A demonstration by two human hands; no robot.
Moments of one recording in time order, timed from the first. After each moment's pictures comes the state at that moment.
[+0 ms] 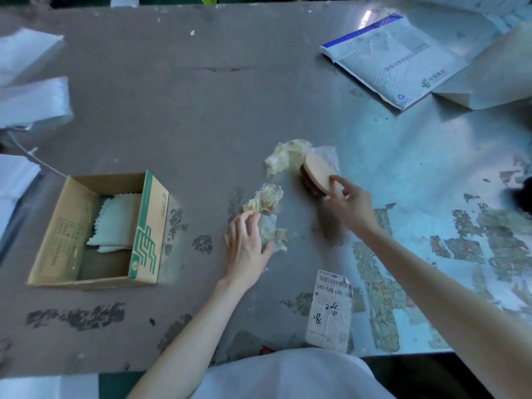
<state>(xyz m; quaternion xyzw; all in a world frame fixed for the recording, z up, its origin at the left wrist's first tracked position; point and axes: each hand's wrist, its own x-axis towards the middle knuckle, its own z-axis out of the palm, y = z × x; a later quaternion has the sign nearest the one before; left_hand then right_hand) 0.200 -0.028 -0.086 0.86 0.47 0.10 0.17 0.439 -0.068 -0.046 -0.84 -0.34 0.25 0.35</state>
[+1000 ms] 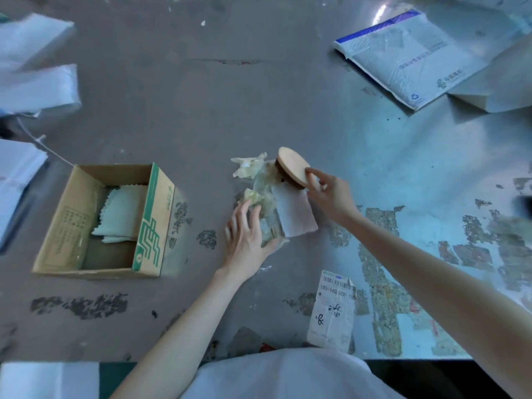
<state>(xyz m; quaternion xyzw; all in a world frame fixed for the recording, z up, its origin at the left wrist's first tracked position) 0.195 -0.016 -0.087 0.86 0.47 0.08 0.18 0.415 -0.025 -0.050 -0.80 -0.44 0.27 0.31</state>
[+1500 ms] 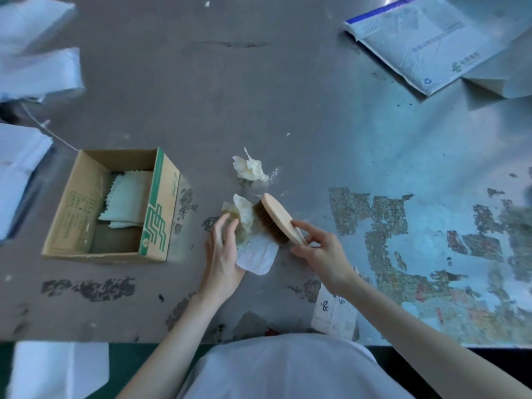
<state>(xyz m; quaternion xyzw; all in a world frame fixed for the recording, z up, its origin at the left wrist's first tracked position) 0.126 -0.048 -0.091 0.83 0.47 0.17 0.25 0.330 -0.124 -0.061 -0.72 -0.31 0.48 0.39</state>
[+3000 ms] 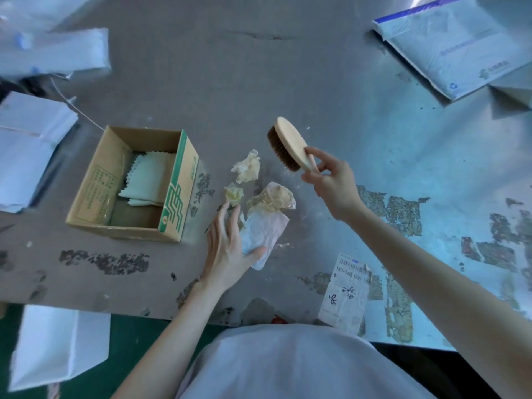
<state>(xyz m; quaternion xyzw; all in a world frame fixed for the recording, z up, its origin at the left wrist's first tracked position) 0.108 -0.051 -0.096 0.82 0.52 0.13 0.22 0.356 -0.026 -0.024 -0.72 -0.40 0.36 0.43</state>
